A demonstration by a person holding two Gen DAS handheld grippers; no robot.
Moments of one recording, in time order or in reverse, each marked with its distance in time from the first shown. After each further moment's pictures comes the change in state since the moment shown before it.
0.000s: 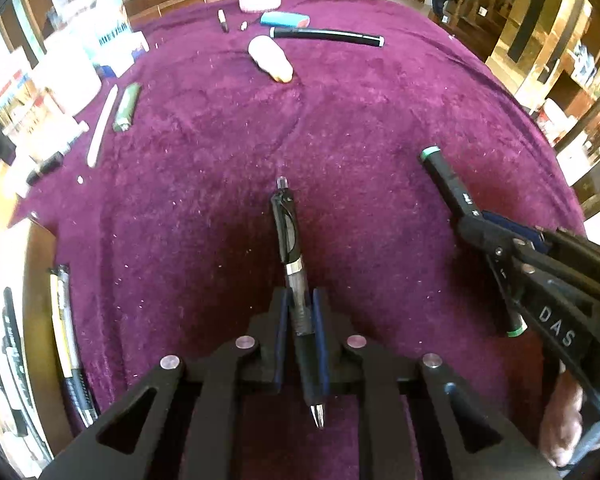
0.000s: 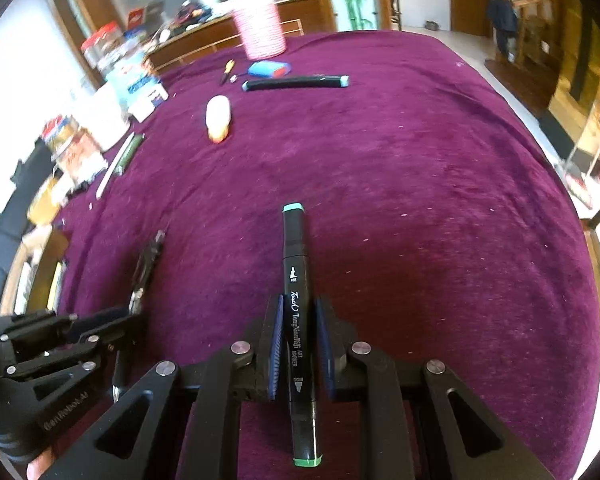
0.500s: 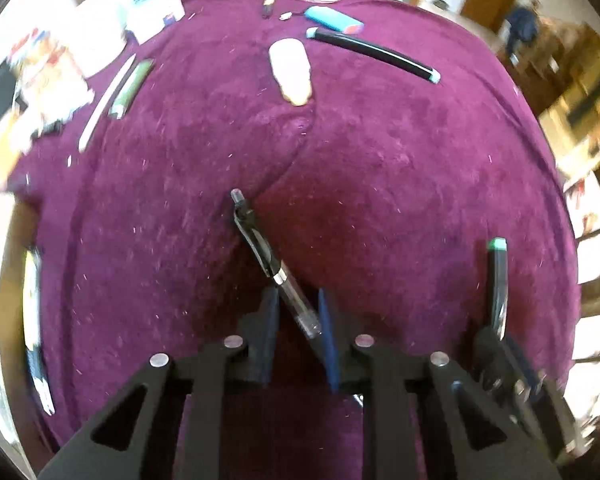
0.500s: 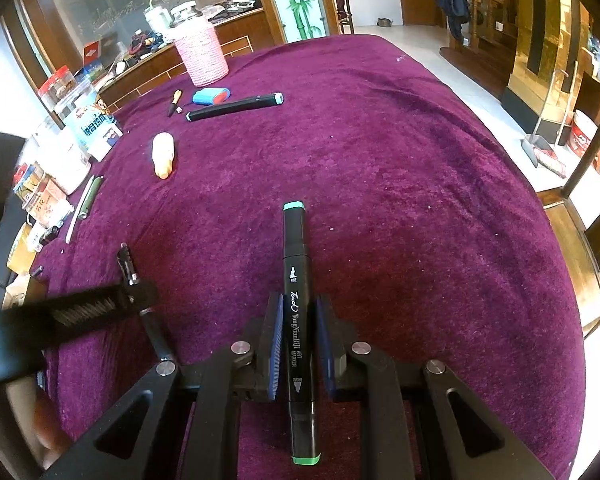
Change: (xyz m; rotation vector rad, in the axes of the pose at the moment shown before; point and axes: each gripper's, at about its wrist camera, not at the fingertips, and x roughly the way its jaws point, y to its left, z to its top) left arm 0.030 -0.023 0.067 -0.270 0.084 0.039; right arm -0.010 -0.037 0.007 0.157 -0.047 -0.077
